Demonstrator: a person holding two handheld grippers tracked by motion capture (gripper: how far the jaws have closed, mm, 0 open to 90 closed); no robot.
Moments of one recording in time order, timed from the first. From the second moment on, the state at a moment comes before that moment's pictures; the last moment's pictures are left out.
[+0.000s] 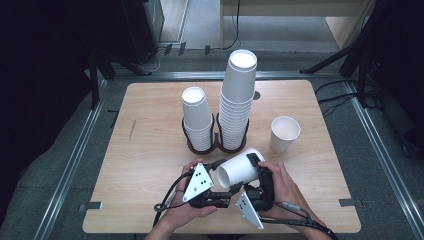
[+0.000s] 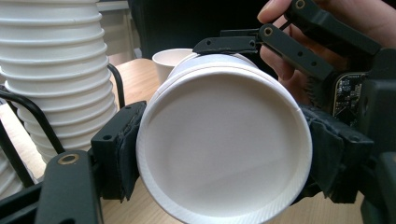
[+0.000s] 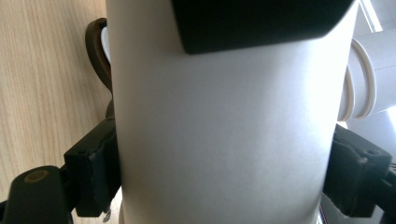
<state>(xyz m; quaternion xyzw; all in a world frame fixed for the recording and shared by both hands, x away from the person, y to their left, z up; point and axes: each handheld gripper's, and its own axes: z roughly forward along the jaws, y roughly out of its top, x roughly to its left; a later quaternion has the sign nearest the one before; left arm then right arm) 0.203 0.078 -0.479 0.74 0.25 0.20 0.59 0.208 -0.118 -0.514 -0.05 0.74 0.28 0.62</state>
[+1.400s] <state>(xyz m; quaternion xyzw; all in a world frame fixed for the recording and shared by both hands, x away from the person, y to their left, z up) 0.205 0.084 -0.481 0.74 0.26 0.21 0.59 0.207 -0.119 -0.509 -0.03 0.75 0.30 0.59</state>
